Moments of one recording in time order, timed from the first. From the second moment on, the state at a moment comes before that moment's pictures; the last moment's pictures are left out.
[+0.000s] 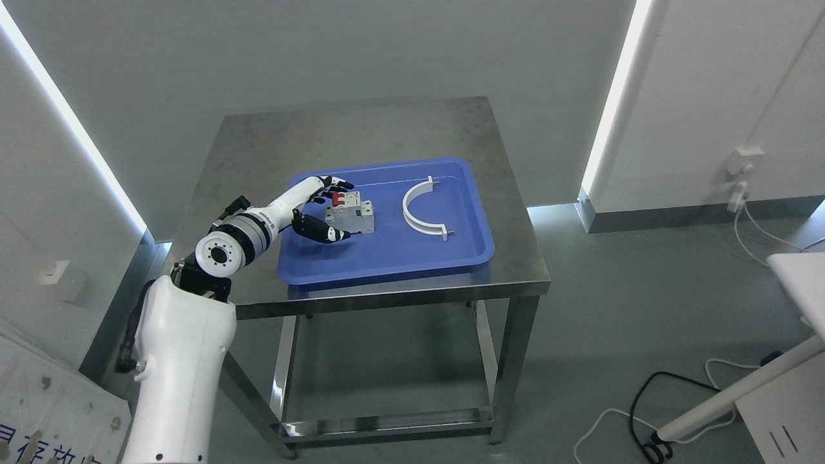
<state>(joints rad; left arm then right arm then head) -0.96 0.07 0.01 -0.98 -0.72 0.01 -0.65 0.04 0.00 -0.04 -0.16 -0.04 0.05 0.00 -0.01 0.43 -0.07</state>
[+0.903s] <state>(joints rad) -1.04 0.03 0.17 -0.94 -0.51 -0.24 -0.38 0.05 0.00 -0.04 -0.16 -0.04 0.05 0.00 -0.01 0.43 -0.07</state>
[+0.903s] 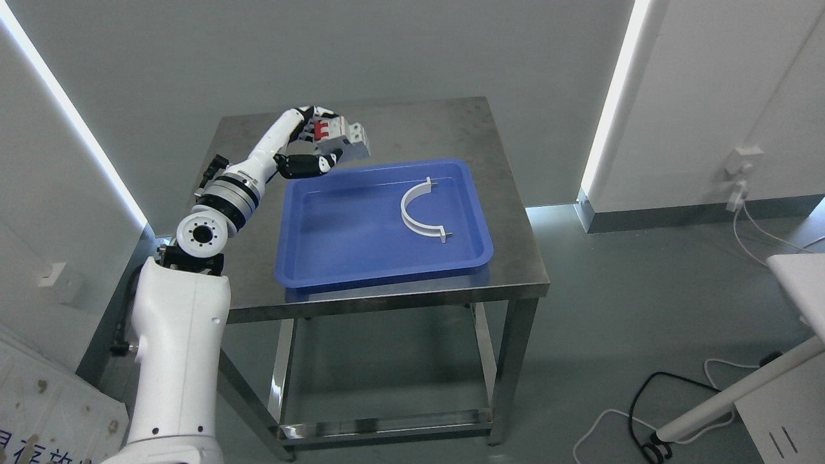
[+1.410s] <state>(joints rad) -0.78 0.01 0.27 -1.11 -0.15 -0.47 -0.12 0.04 0.00 -0.04 -0.16 -0.04 0.05 0.00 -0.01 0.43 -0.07</state>
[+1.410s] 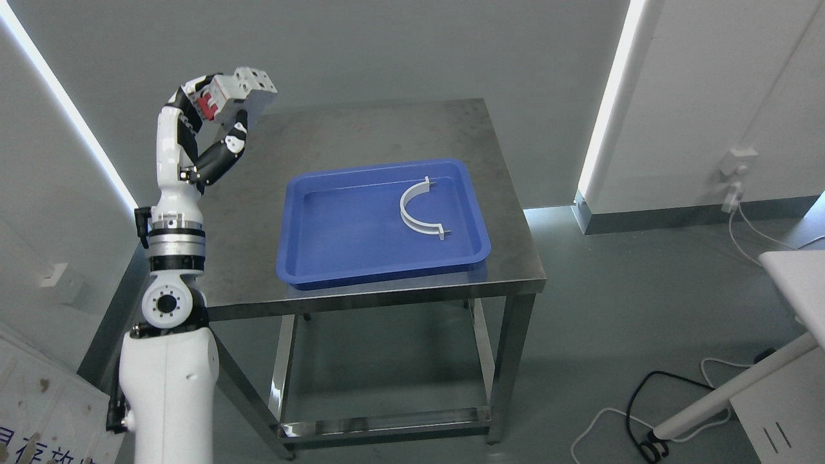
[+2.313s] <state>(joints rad) -0.43 0.00 0.20 -1.48 0.02 -0.25 -0.12 0.04 0.00 -0.04 -0.16 -0.04 0.05 0.00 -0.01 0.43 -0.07</state>
